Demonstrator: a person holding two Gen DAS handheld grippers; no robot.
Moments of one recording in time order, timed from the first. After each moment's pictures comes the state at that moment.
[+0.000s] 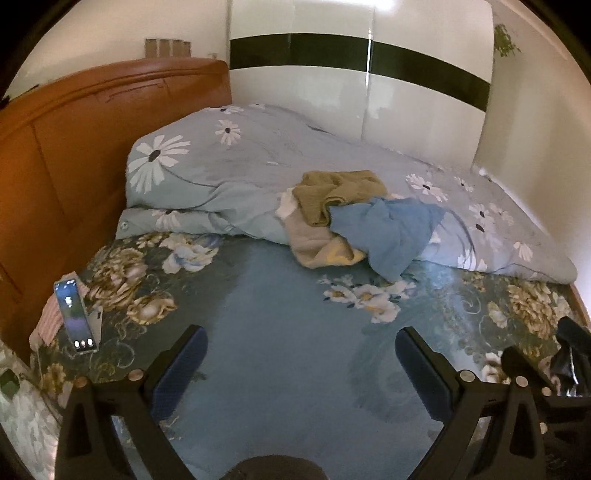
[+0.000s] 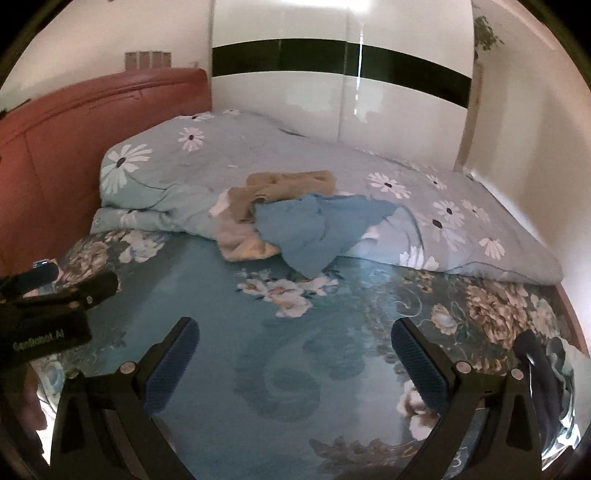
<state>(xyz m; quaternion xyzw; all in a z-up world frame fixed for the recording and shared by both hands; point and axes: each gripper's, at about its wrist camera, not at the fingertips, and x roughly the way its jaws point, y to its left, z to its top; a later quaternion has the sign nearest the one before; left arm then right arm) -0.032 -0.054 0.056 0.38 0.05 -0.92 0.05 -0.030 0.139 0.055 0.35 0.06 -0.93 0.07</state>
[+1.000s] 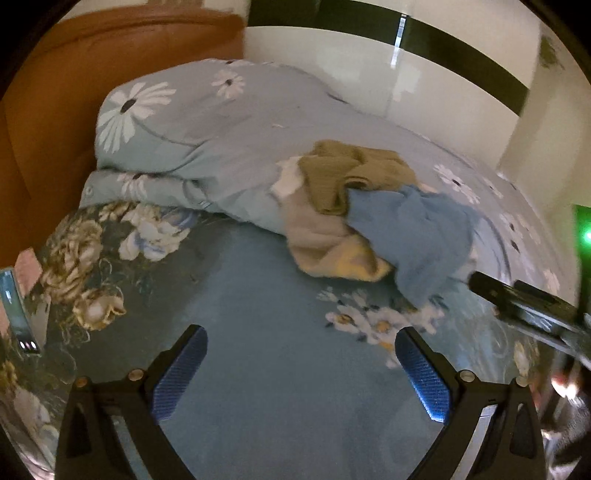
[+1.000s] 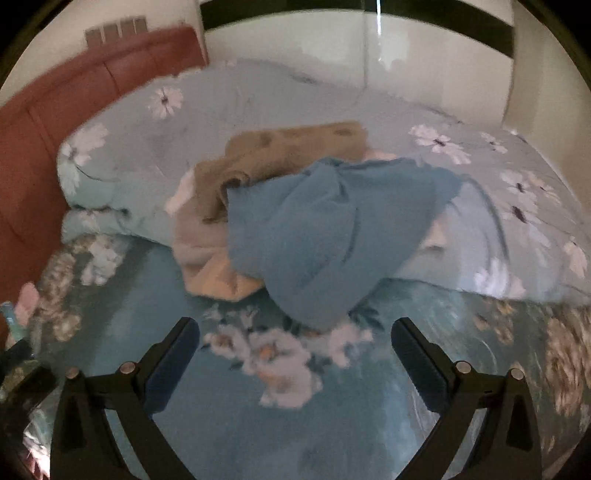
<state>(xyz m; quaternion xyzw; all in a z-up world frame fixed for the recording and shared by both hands) -0.181 -0.087 -0.033 0.42 0.12 -0.89 0.07 -0.308 0.127 -0.052 0.45 0.03 -0.88 0.13</state>
